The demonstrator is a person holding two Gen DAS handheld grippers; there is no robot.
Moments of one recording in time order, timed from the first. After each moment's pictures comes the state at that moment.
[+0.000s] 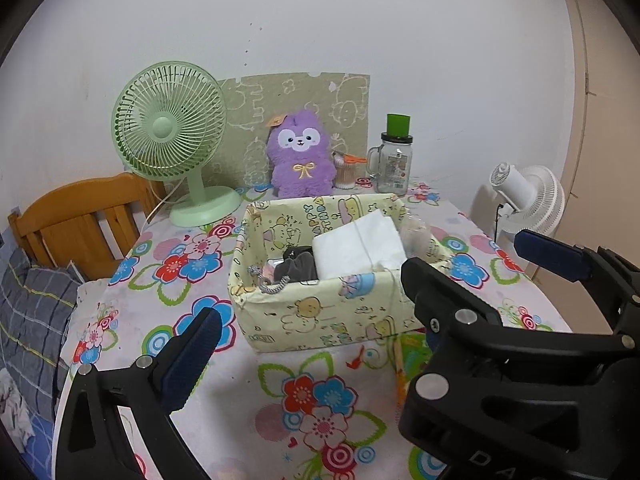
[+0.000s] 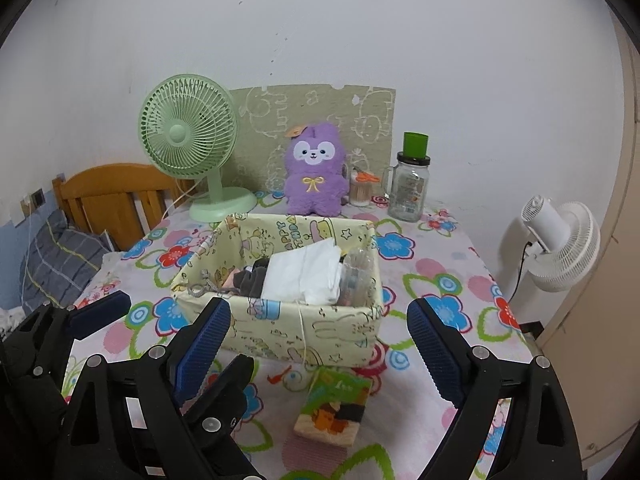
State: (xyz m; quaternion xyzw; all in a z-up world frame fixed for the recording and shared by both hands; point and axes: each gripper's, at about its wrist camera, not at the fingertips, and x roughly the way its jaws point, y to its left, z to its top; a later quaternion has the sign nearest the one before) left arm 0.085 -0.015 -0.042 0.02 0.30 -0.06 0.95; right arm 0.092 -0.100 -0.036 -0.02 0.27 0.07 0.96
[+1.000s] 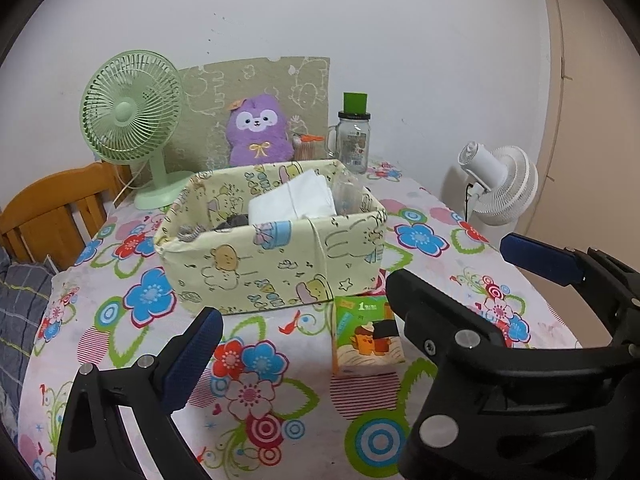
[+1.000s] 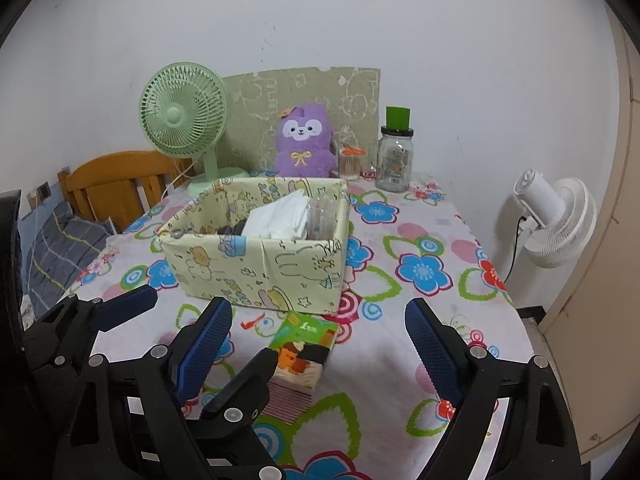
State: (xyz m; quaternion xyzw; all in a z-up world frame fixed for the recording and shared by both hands) left arm 0.066 -0.063 -0.078 0.02 0.31 -0.10 0.95; right arm 0.055 -0.143 -0.064 -0.01 0.28 0.08 0.96
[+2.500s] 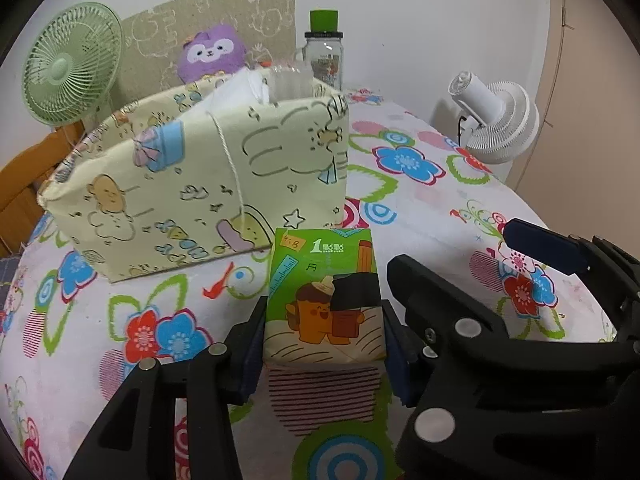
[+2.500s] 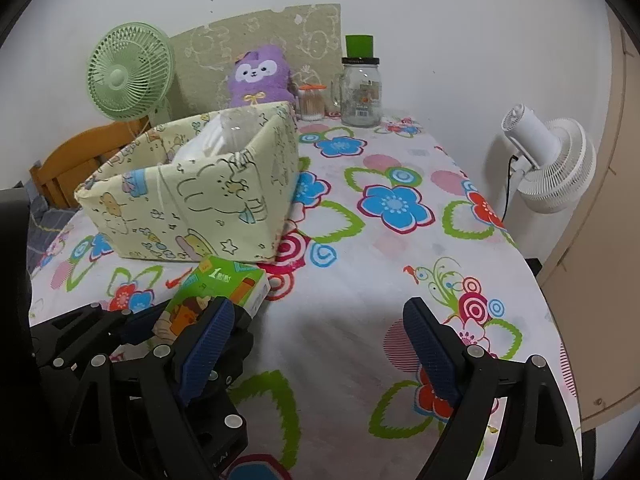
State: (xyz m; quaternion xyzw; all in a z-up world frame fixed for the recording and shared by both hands) left arm 0.104 -0.105 -0.137 0.05 0.41 -0.12 0.90; right arm 0.095 -0.188 -0.132 0.01 0.36 0.05 0.93
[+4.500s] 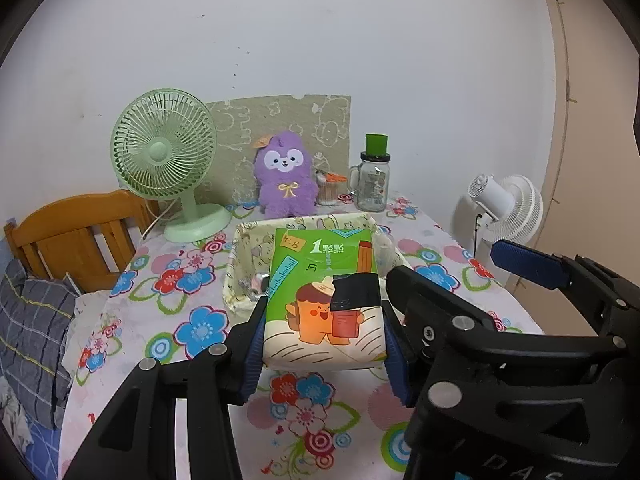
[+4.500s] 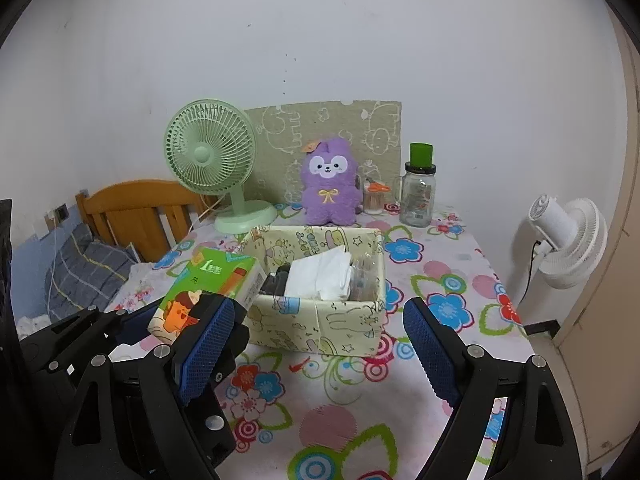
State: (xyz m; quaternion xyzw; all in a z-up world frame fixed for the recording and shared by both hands) left arm 0.059 -0.020 -0.017 0.02 0.28 -0.08 0.96; right arm 0.051 -0.117 -0.015 0.01 0.25 0.11 0.96
